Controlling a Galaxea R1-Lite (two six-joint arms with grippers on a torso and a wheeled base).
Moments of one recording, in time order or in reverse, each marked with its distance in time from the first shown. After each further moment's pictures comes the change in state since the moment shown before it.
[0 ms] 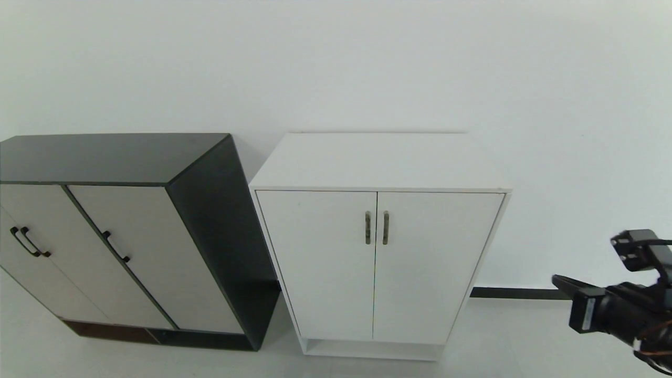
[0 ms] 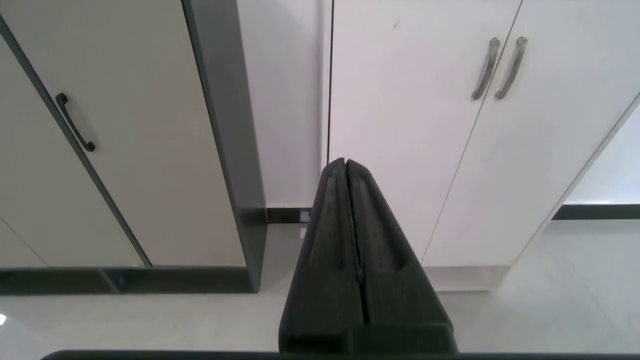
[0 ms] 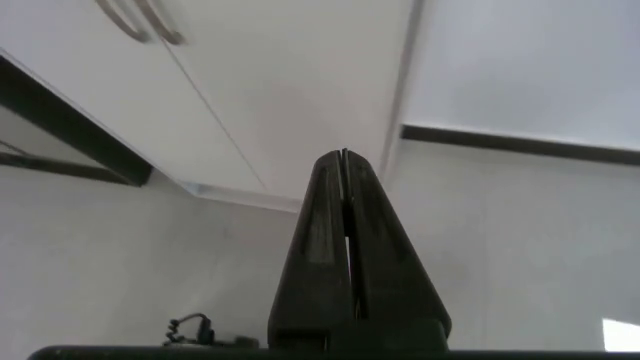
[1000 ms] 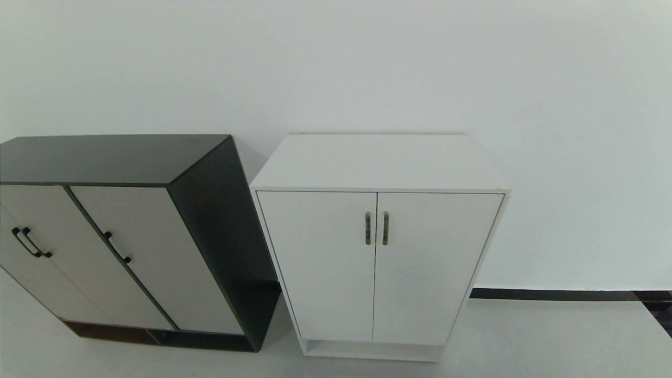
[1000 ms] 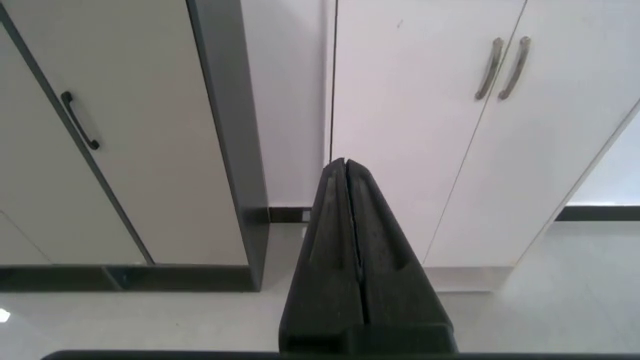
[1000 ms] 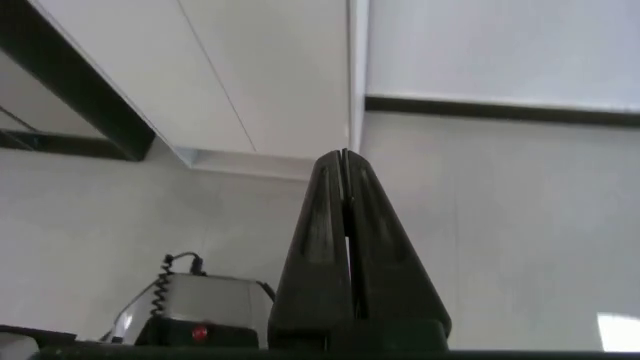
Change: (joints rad) left arm 0.000 0.000 0.000 0.001 -0.001 0.000; right arm -0.078 -1.076 0.122 0.954 0.069 -0.058
